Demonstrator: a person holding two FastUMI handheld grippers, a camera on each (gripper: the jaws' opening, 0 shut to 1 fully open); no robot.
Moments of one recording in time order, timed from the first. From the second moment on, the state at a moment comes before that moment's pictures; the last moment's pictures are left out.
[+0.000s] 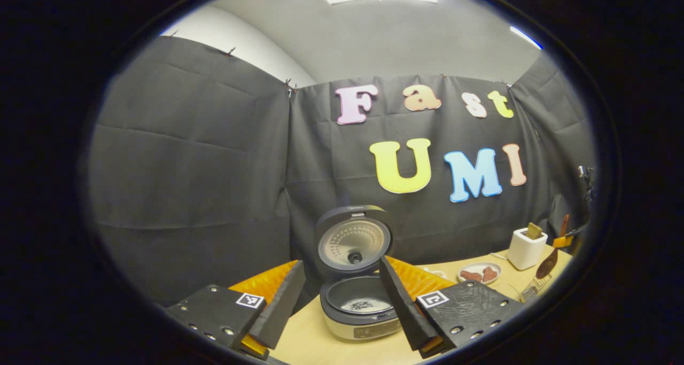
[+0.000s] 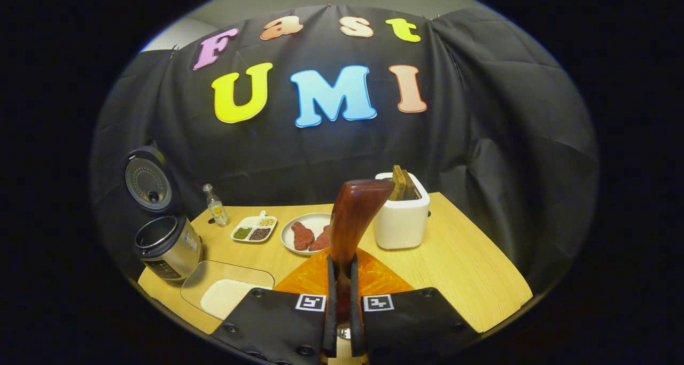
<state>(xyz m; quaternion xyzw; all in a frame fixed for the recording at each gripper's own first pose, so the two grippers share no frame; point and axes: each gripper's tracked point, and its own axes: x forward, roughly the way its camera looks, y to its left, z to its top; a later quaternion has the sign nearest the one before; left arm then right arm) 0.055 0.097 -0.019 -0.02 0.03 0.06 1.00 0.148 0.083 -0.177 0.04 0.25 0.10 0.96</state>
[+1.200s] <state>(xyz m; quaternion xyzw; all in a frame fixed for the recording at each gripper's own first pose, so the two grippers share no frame) 0.060 0.192 -0.064 -0.02 0.07 0.11 0.99 0.136 0.255 -0.244 -0.08 0.24 0.18 0.95</state>
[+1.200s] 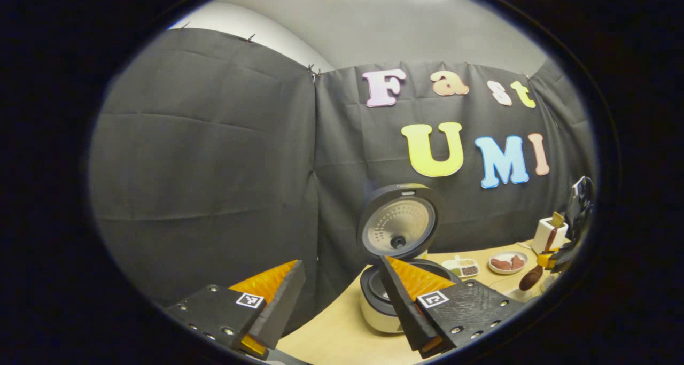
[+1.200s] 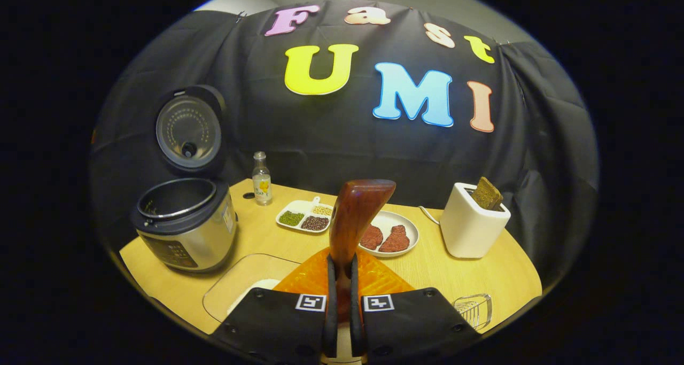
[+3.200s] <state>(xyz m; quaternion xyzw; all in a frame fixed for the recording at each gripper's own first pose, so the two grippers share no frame) 0.086 0.175 -0.040 0.01 0.05 0.09 0.99 0.120 0.250 -0.251 0.44 0.37 0.12 0.81</state>
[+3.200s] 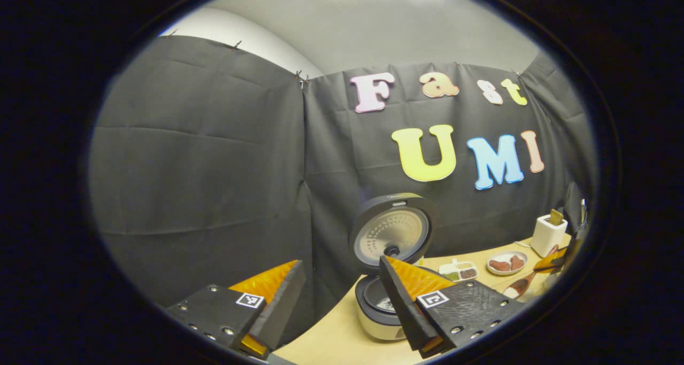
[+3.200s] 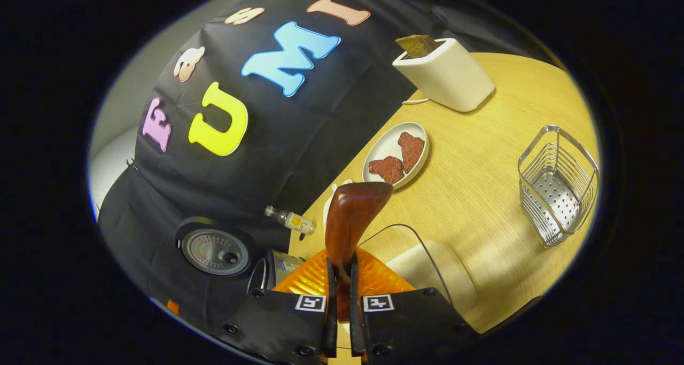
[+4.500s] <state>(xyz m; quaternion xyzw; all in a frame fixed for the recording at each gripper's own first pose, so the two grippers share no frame) 0.047 0.276 -0.085 -0.01 0.08 0.17 0.98 0.149 0.482 -0.144 0.50 0.36 0.30 0.73</state>
